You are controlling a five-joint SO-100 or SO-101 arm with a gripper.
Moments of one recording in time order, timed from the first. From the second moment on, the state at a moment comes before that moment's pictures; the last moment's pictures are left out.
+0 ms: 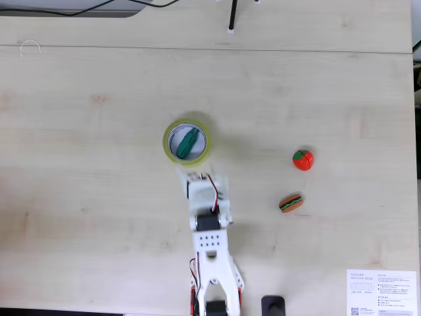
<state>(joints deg) -9.9 138.9 128.7 59.8 -84.6</state>
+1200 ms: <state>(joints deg) -1.7 193.0 178.8 59.9 -84.6</state>
